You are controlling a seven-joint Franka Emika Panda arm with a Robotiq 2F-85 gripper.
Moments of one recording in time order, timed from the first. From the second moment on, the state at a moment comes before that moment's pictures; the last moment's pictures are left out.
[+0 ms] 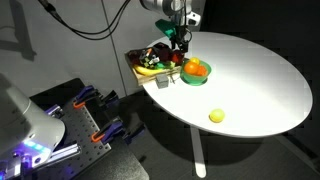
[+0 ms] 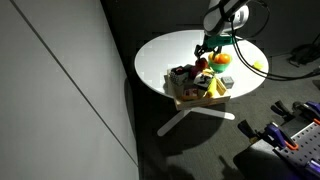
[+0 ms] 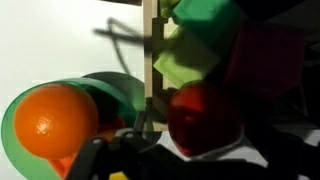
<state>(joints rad) 0.11 0.66 -0.06 -1.80 0.09 2.50 0.31</state>
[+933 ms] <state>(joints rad) 0.08 0.54 -0.07 -1.80 0.08 2.36 0.28</state>
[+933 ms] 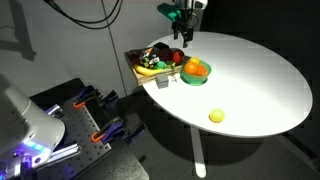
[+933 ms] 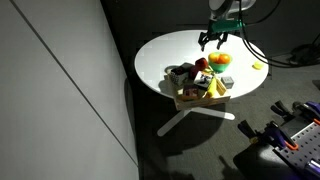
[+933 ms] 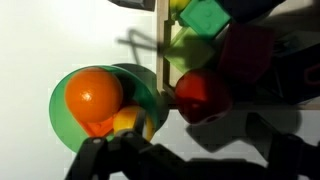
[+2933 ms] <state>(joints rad) -0.06 0.14 -0.08 -1.92 0.03 2.01 0.00</state>
